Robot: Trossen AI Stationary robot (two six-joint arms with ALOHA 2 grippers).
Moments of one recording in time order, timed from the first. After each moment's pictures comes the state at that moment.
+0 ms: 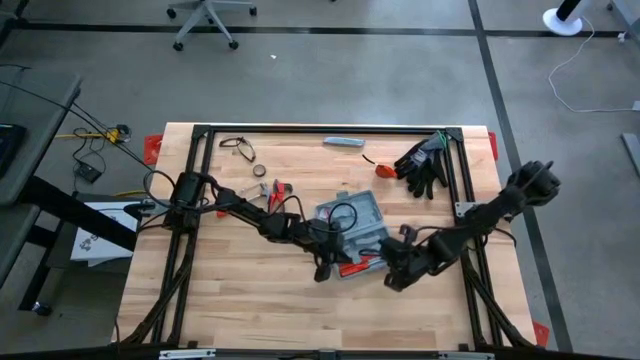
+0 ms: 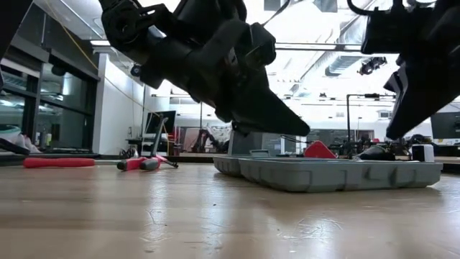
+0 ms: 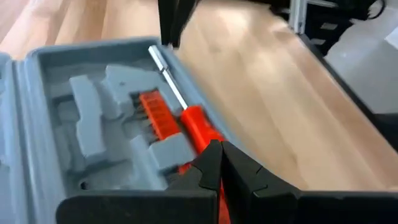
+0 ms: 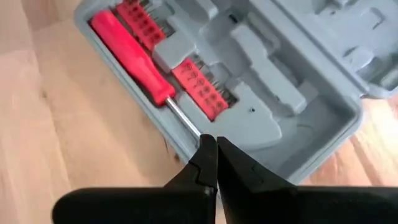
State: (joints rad) left arm -0.17 2.03 1.06 0.49 0.15 -0.17; right arm 0.58 1.50 0.82 -0.54 0.37 0.86
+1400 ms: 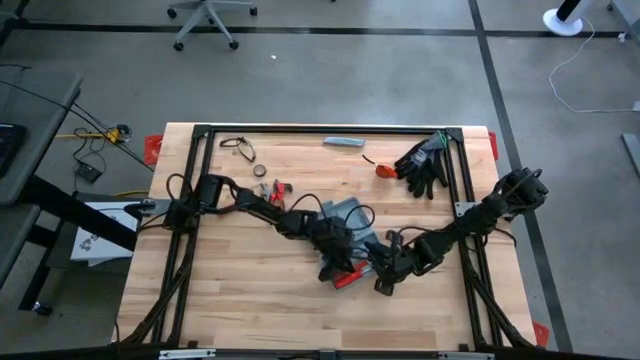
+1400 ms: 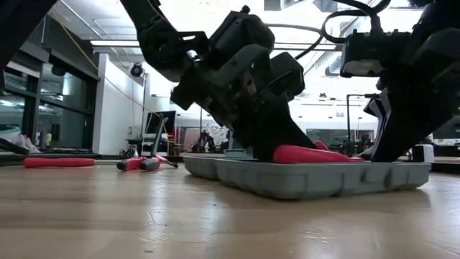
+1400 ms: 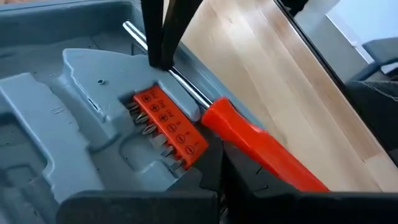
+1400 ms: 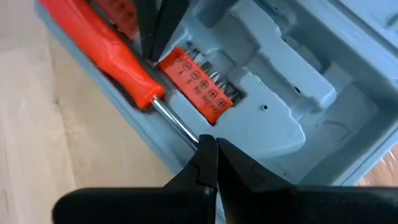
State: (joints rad) left arm -0.12 2.23 1.23 0.30 0.43 -0.16; right arm 0.51 1.63 0.82 -0.33 0.27 0.74
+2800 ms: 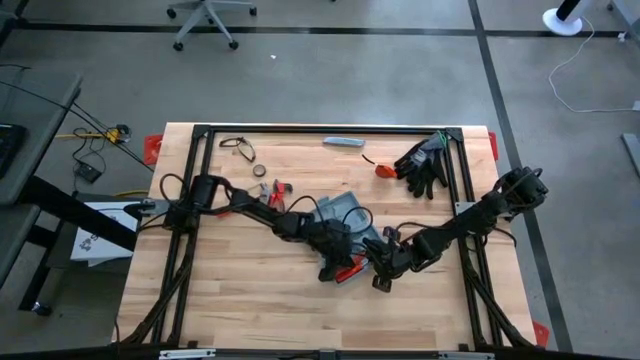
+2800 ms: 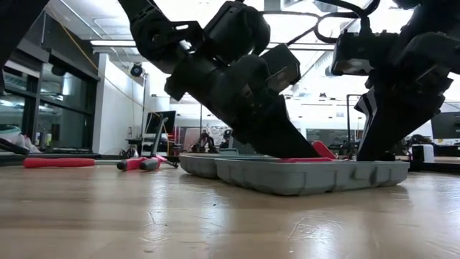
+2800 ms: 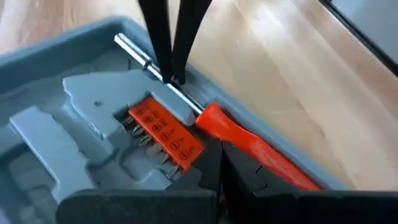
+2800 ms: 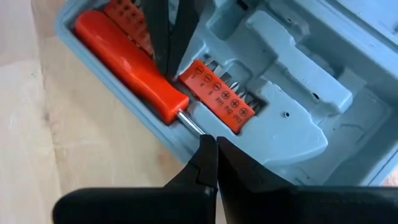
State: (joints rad) left arm -0.15 2.15 1.22 0.31 0.25 -0.02; right arm 0.48 1.63 0.82 -0.33 0.28 0.69
